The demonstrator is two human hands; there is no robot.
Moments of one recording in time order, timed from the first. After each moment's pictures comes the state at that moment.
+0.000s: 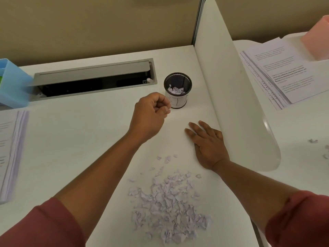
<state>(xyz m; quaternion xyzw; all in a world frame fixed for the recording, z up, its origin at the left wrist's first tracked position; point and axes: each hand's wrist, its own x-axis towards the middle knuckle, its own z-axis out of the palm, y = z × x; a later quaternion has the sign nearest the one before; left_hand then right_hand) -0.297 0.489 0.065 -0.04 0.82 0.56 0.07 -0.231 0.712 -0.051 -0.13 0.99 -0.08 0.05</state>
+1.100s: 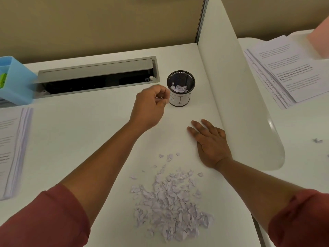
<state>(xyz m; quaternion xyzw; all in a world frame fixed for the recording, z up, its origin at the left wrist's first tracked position) -0.323 0.482 0.056 0.01 0.87 0.50 0.03 -0.231 0.712 -0.052 -0.13 0.99 -0.08 0.05</state>
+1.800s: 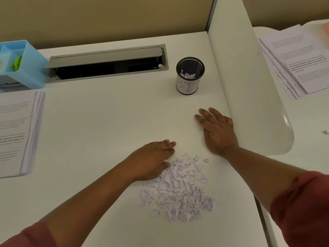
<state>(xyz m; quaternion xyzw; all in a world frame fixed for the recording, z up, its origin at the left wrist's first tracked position) -0.177 0.429 -0.006 0.31 0.90 0.15 0.27 -0.230 0.710 -0.051 -0.13 0.99 -0.09 0.04</state>
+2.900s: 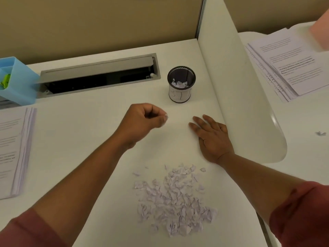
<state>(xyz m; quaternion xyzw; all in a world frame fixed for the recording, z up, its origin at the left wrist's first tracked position) -0.271 0.448 0.073 -0.04 0.79 0.59 0.17 -0.232 0.710 -0.052 -0.13 0.99 -0.09 0.05</state>
